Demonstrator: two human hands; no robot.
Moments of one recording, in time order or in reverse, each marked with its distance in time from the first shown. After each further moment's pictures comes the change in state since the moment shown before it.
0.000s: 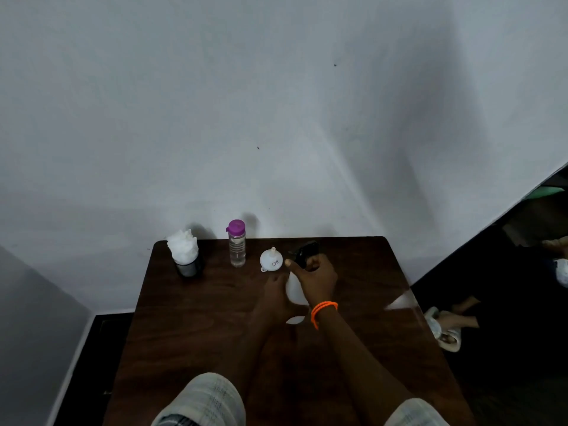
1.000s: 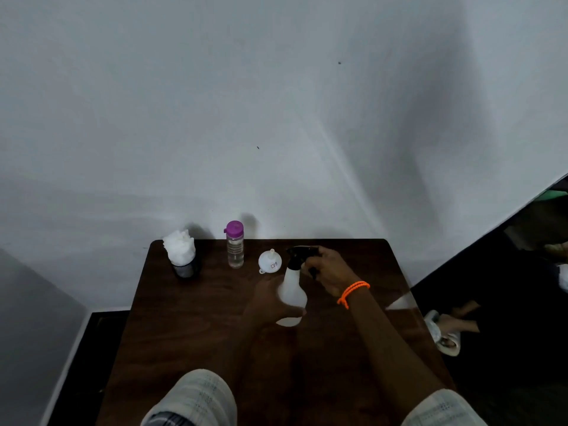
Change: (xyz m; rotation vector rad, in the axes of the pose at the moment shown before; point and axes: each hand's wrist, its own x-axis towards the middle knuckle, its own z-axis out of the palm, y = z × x) left_hand 0.007 -0.004 -0.016 -0.057 -0.114 -0.122; right_hand 0.058 -0.015 -0.030 0.354 -0.569 0.384
